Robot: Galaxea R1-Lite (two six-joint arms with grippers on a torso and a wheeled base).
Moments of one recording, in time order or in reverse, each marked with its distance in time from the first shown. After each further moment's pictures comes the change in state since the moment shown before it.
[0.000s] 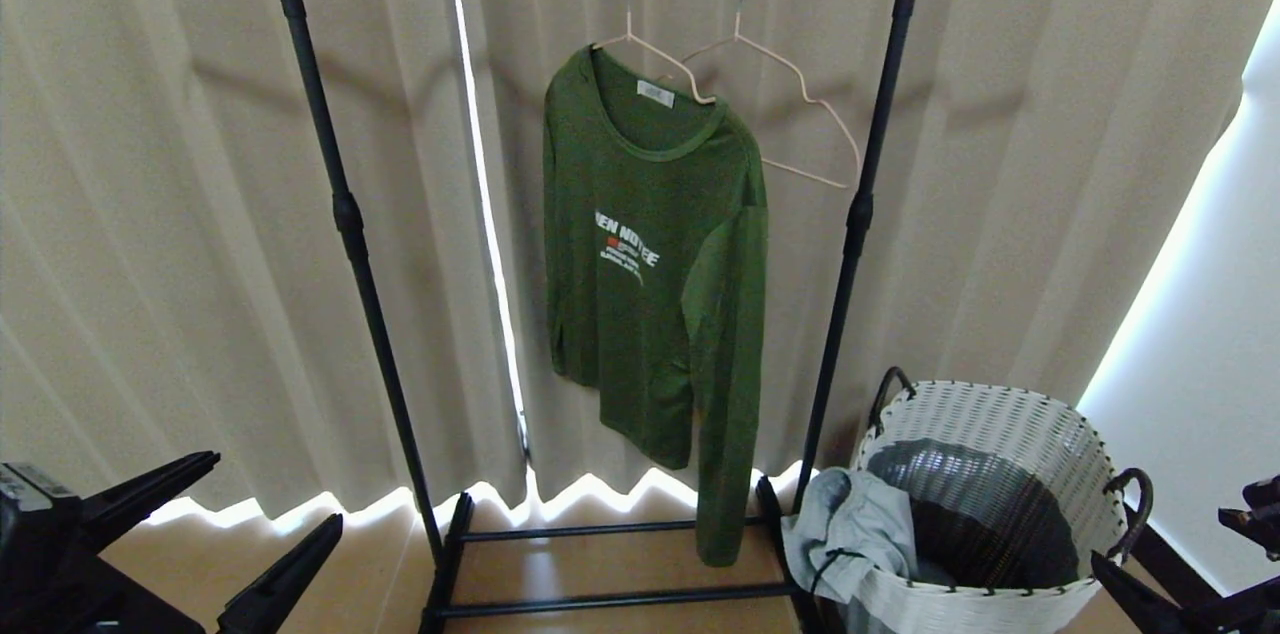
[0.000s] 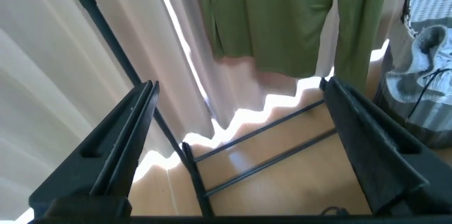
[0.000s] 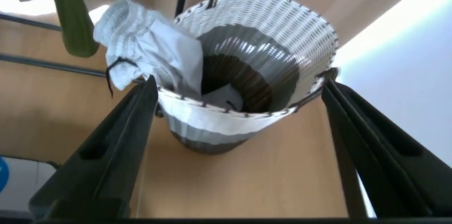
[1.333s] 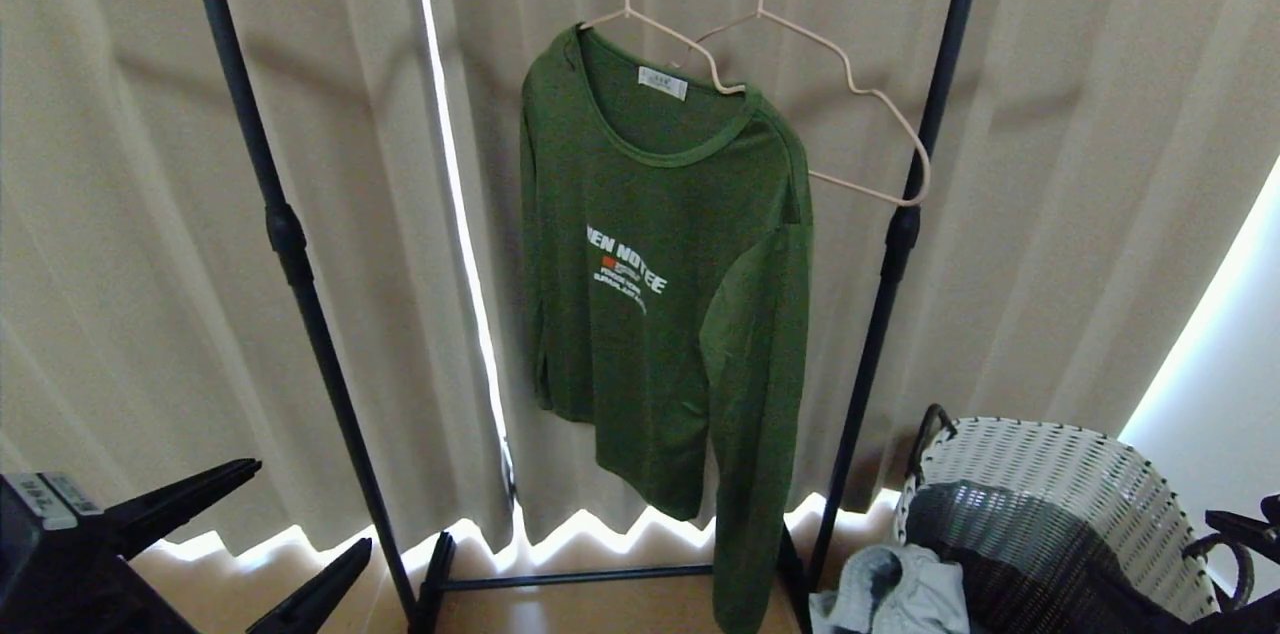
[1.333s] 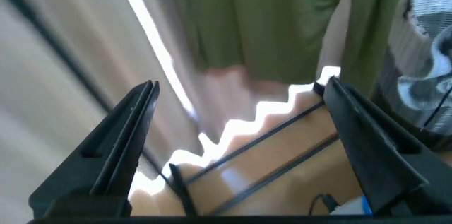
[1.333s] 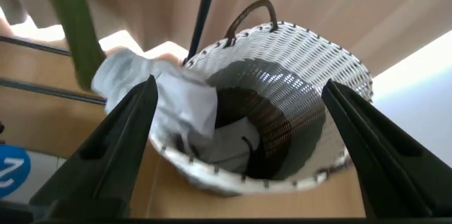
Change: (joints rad) left arm -0.051 0.018 -0.013 0.010 -0.074 0.000; right arm 0.001 -0.039 0.013 0.005 0.090 0.005
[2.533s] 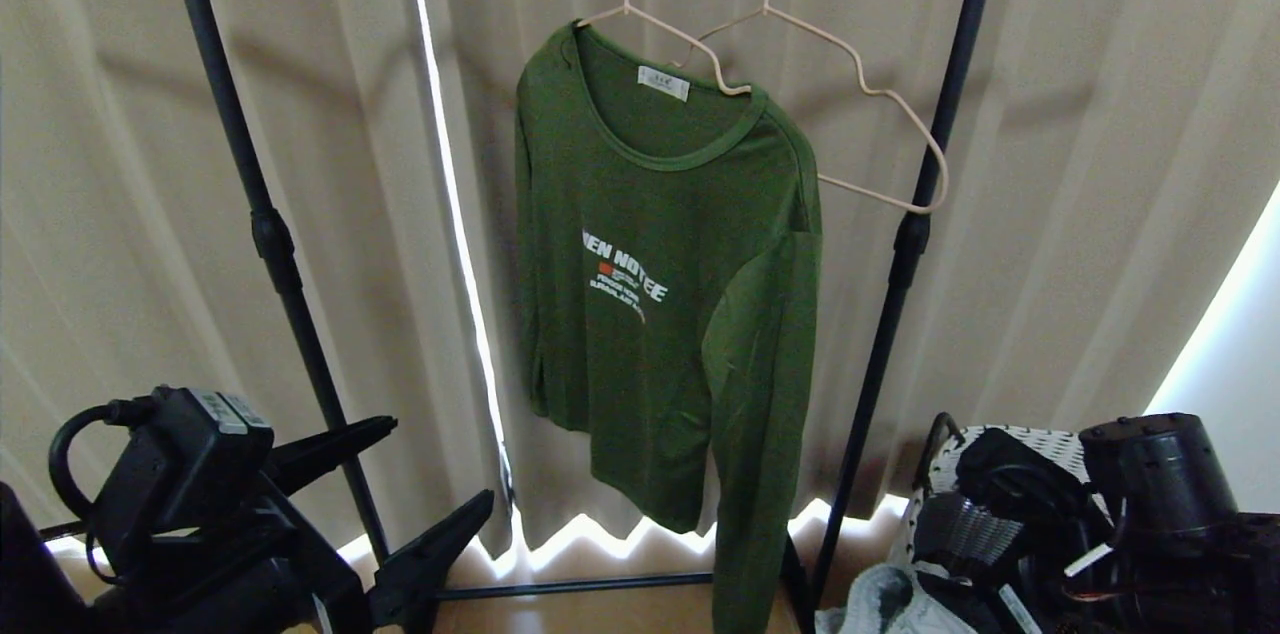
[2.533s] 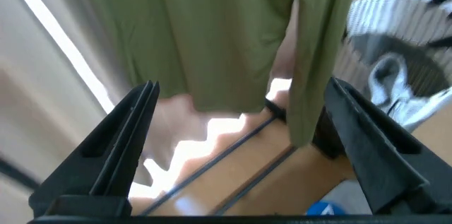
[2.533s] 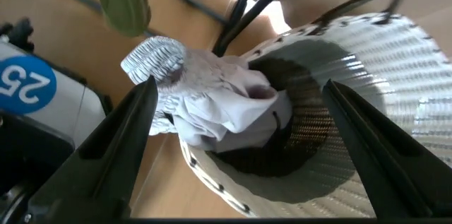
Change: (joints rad) left arm -0.161 0.279 -0.092 -0.199 0.000 -0.127; right arm 0.145 0.648 -0.236 -0.006 0.061 -0.063
